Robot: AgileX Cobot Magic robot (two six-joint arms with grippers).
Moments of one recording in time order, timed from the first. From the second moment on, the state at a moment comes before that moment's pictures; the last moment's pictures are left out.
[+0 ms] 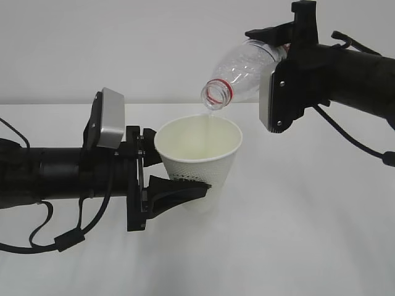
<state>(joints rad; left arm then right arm) -0.43 1.88 -0.73 1.10 -1.15 -0.40 0.28 1.64 -0.88 -0.55 -0.61 -1.16</state>
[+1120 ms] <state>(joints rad) -0.43 1.88 -0.73 1.09 -1.15 -0.40 0.28 1.64 -0.88 -0.55 -0.61 -1.16</state>
